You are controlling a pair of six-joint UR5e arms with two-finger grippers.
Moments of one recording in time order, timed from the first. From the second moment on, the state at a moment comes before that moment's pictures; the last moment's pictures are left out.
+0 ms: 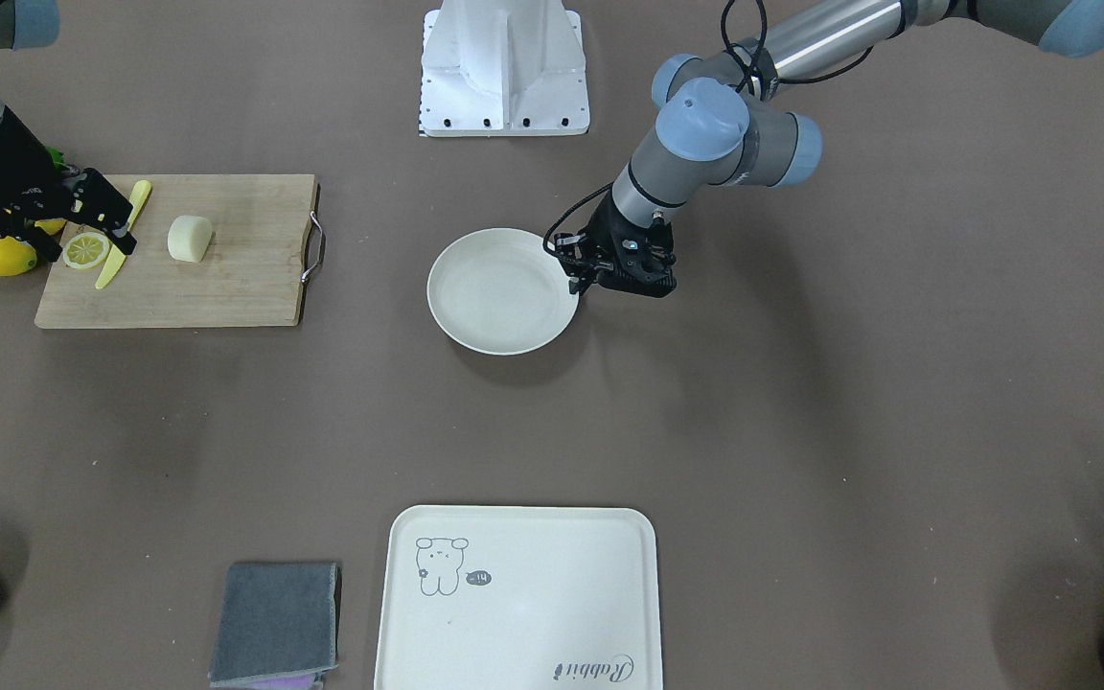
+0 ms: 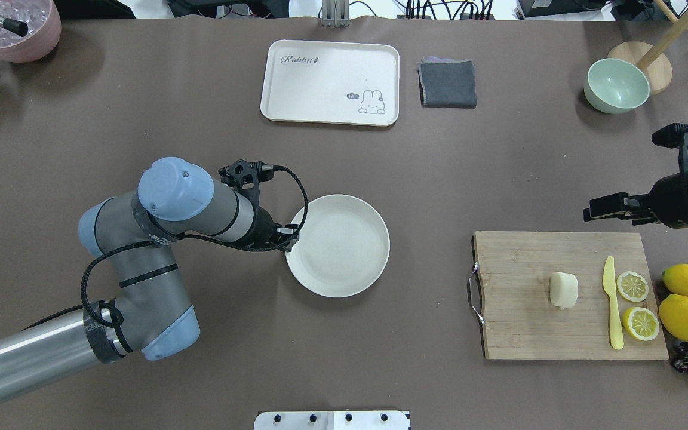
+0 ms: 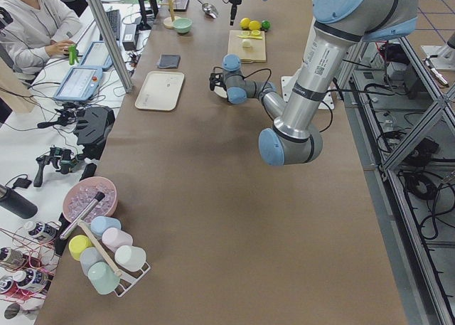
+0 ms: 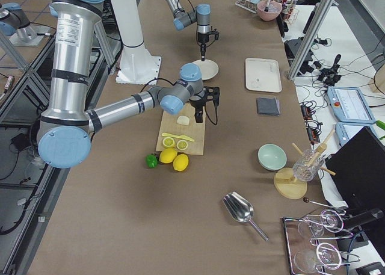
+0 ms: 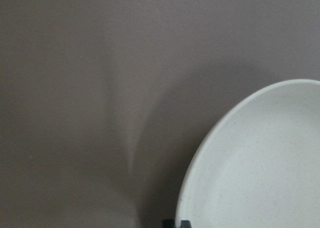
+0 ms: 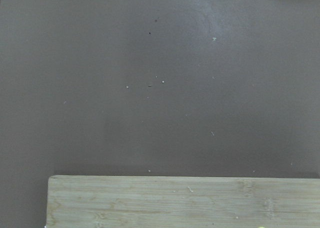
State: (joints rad) left arm -0.53 -2.11 -1.58 -2.12 -1.98 -1.31; right arm 0.88 -1.72 2.03 -1.07 2.09 1.03
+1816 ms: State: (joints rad) left arm -1.25 -1.88 -1.75 -1.51 -2.30 -0.33; right arm 0.50 -1.75 2.00 -1.06 1.78 1.29
